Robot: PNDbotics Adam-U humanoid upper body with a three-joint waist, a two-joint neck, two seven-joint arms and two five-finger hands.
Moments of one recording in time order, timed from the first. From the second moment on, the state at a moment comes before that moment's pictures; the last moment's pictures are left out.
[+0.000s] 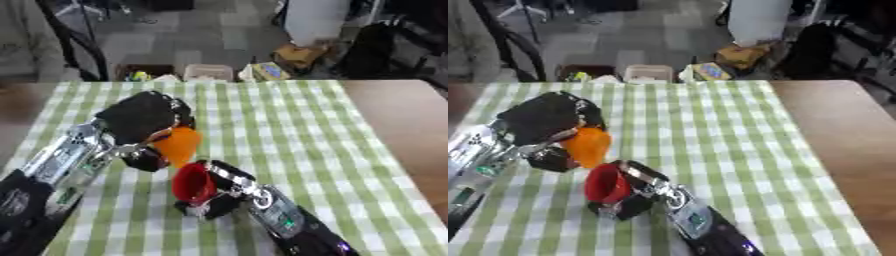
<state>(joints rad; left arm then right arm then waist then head) -0.73 0.41 -0.50 -1.60 -1.07 -0.28 -0.33 -0.65 0.02 0.40 -0.96 0.09 -0.38 0.37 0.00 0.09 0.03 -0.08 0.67</state>
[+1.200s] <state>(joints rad) -0.65 0.44 -0.41 -1.67 -1.05 -0.20 -0.27 -0.69 0.00 0.26 -0.86 0.20 -0.36 0.08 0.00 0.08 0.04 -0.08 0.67</state>
